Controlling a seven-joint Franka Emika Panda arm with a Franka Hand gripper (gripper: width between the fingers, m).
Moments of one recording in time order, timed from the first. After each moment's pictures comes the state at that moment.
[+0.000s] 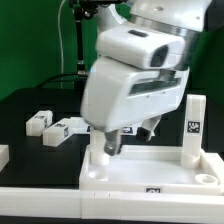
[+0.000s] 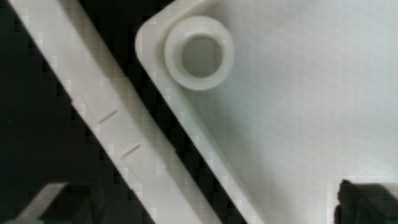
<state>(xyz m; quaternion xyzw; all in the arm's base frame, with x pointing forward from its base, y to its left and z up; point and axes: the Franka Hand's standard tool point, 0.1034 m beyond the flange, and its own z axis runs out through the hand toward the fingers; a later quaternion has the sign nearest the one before) 0.650 -0.023 0.082 0.92 0.39 -0.07 0.08</state>
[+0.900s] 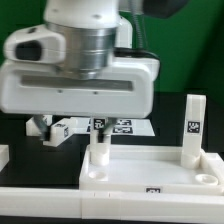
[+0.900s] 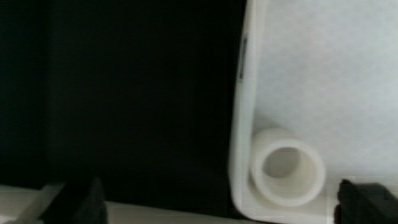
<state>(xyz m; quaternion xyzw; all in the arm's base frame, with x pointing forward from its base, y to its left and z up) 0.625 -0.097 0.081 1.00 0.02 -0.08 0.03</state>
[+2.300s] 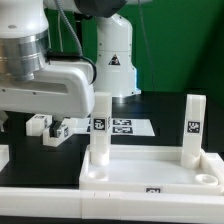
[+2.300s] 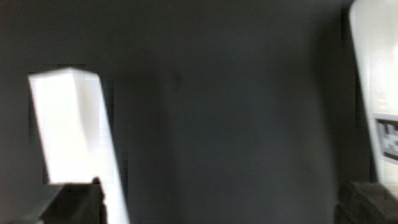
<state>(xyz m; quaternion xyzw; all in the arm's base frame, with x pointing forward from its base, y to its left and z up) 0.559 -0.176 0.067 0.98 -0.14 -0.14 -0.01</state>
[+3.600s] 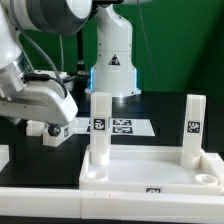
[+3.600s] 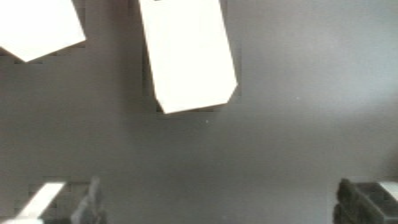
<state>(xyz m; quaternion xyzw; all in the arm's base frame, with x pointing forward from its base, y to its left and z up) 0.481 -0.174 0.038 0.94 -0.24 -0.24 -0.09</state>
